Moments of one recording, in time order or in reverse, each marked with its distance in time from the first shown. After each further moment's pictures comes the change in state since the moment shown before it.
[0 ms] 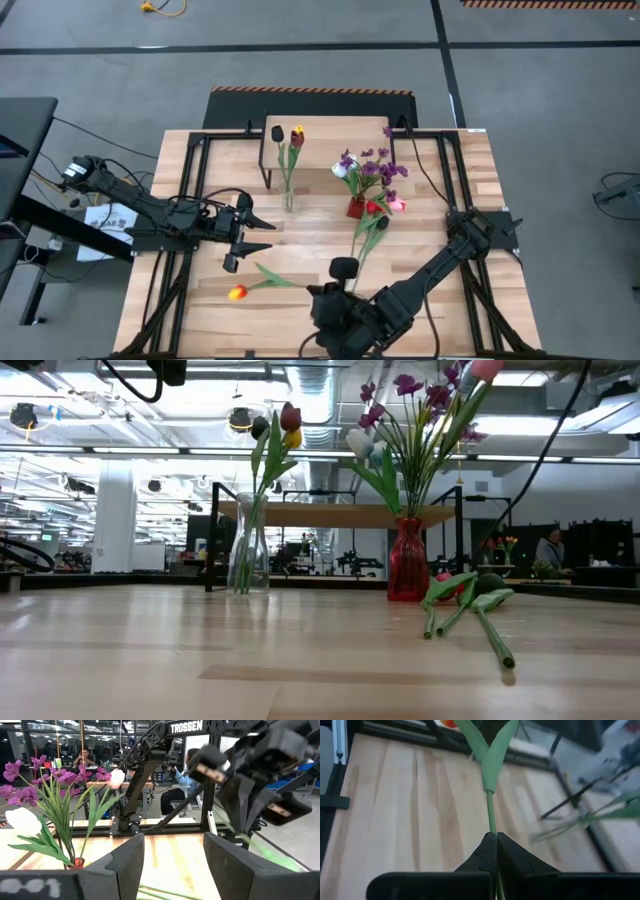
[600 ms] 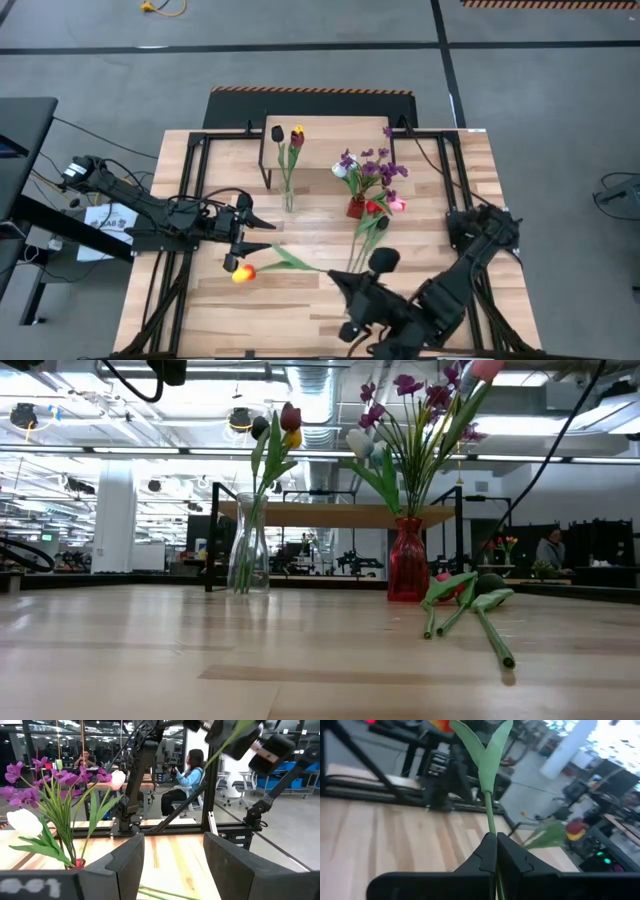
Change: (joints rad) left arm 0.000 0.000 0.000 0.005 -0.003 0.005; right arm 0.101 -0.223 -0.152 0.121 0.353 -0.088
